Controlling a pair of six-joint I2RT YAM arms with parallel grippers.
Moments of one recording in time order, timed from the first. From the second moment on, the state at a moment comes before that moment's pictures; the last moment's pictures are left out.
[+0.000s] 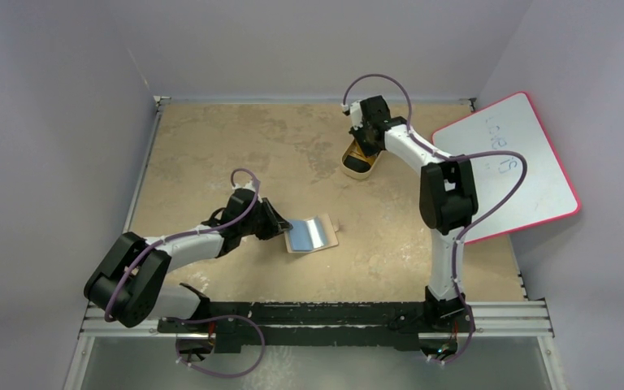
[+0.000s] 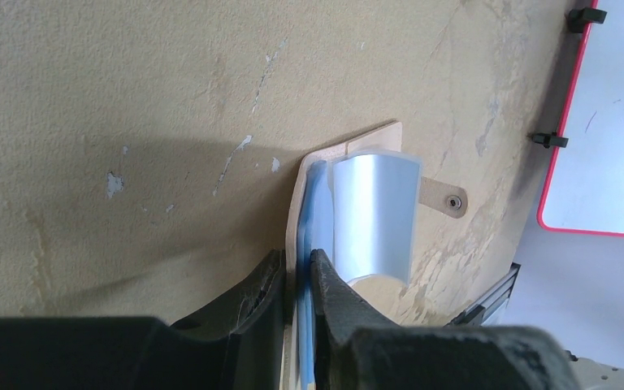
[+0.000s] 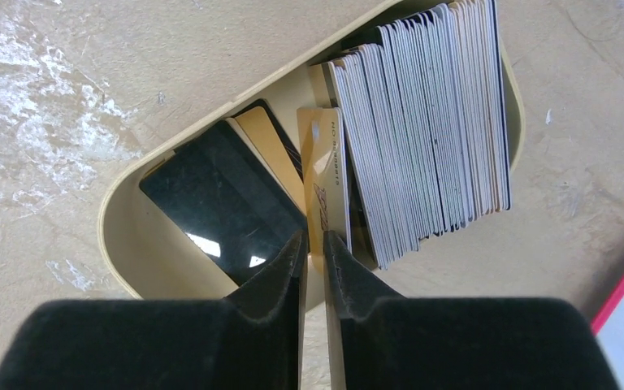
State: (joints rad) left arm -0.52 1.35 0.45 0.20 0.20 -1.01; right arm 0.32 2.10 1.69 -0.54 0.09 -0.26
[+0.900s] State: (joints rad) left arm -0.52 1.35 0.45 0.20 0.21 -1.01; right arm 0.32 2.07 1.69 -0.54 0.10 -0.24
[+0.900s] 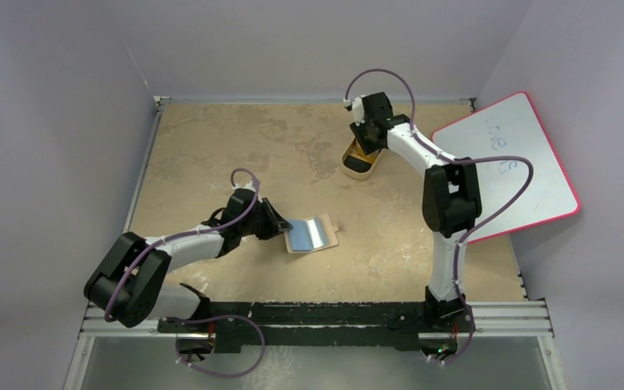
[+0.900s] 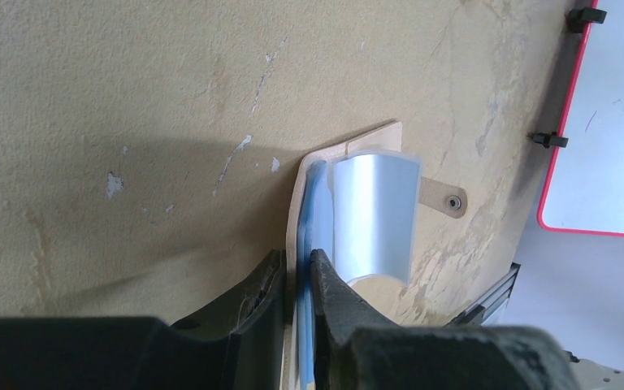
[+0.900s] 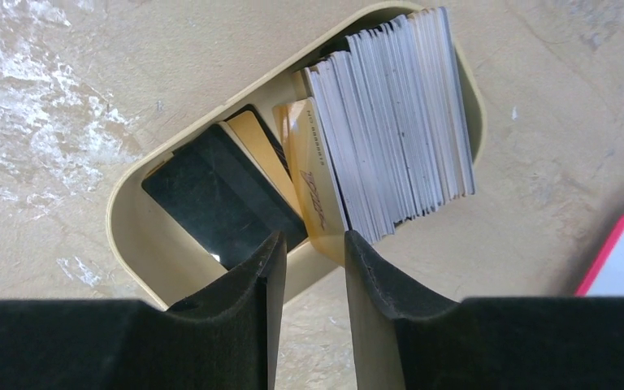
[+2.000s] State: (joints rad) left arm -0.52 1.35 0.45 0.20 0.21 -1.01; right arm 0.32 2.05 1.64 -0.55 0.21 -0.19
